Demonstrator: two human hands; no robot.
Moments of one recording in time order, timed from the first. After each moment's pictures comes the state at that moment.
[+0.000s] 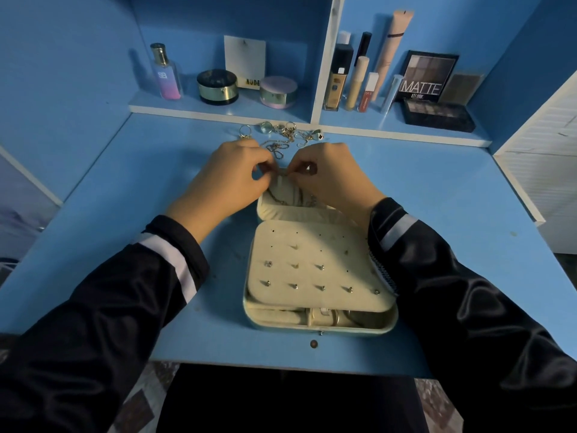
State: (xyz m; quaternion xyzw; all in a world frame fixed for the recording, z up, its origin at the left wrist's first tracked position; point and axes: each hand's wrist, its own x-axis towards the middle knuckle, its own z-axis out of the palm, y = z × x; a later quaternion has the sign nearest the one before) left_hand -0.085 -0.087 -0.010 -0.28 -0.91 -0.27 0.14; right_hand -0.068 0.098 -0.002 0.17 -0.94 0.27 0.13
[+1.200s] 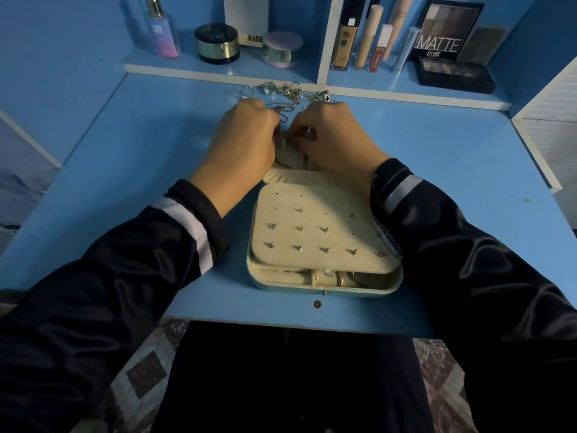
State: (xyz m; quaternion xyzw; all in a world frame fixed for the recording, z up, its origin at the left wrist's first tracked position) left_hand -0.066 -0.066 -0.001 -0.21 -0.96 -0.12 0.17; right_hand -0.068 0.094 0.001 0.20 -0.95 0.19 0.11
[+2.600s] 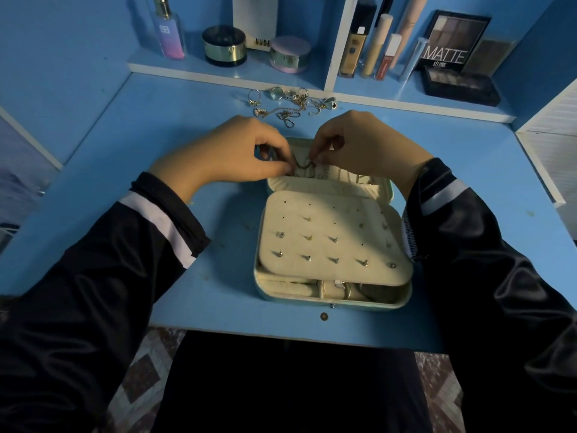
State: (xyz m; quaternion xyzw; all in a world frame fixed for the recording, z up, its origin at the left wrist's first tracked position) left_hand -0.074 -0.098 0.010 -0.34 -0.89 -0.29 -0.07; right_hand -0.060 0.113 0.028 0.14 -0.97 0.20 -0.06
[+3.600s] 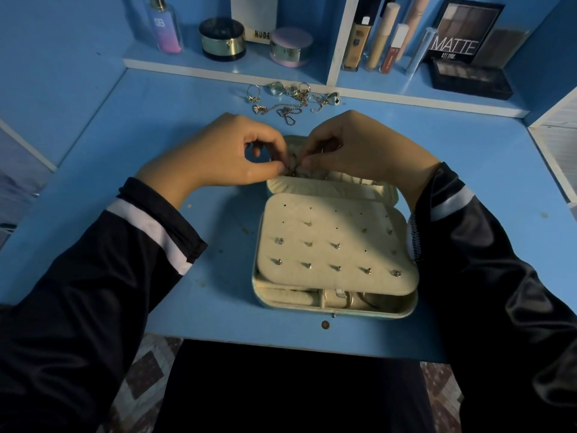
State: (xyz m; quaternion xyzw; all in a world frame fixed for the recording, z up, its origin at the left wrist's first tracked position) left_hand -0.076 -0.108 0.004 -0.33 -0.89 -0.32 -0.05; right_hand -0.058 0.107 0.024 0.18 -0.94 0.29 -0.09
